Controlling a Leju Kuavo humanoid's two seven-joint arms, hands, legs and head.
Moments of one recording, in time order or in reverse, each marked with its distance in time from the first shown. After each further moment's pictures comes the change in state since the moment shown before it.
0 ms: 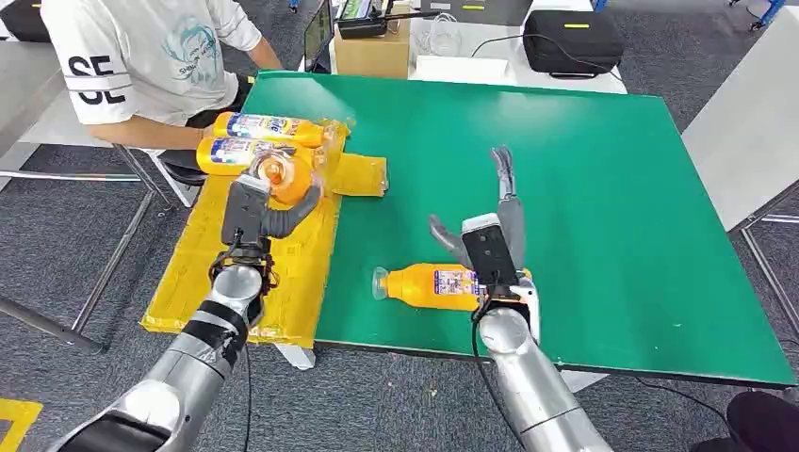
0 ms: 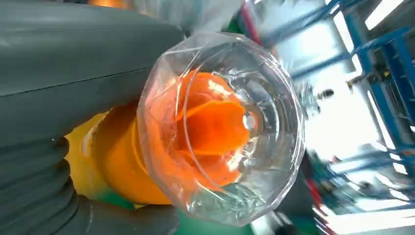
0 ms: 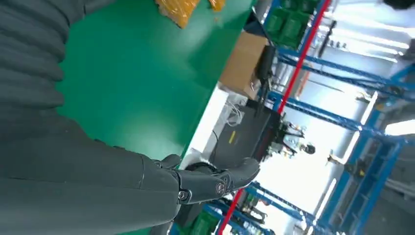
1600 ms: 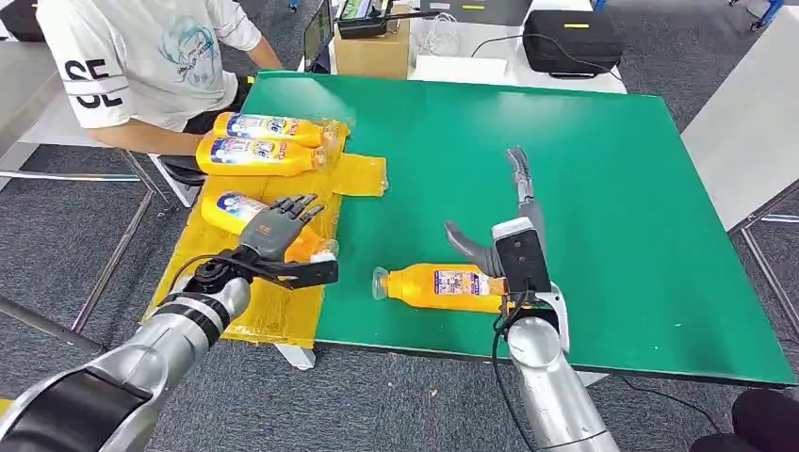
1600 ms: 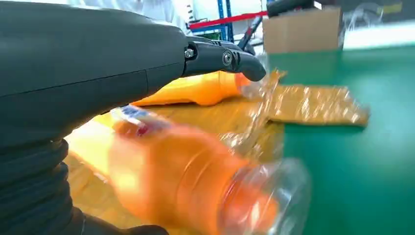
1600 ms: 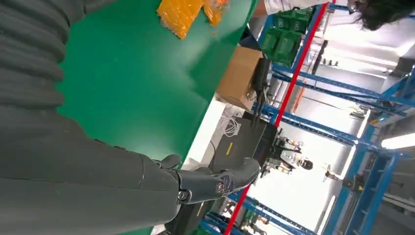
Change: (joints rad) left arm -0.148 0.114 -0.177 0.405 -0.809 -0.168 0.157; right arm 0.070 -0.045 -0.050 -0.177 -0.009 0.164 0.066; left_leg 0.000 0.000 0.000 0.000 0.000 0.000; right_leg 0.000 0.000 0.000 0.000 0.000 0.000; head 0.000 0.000
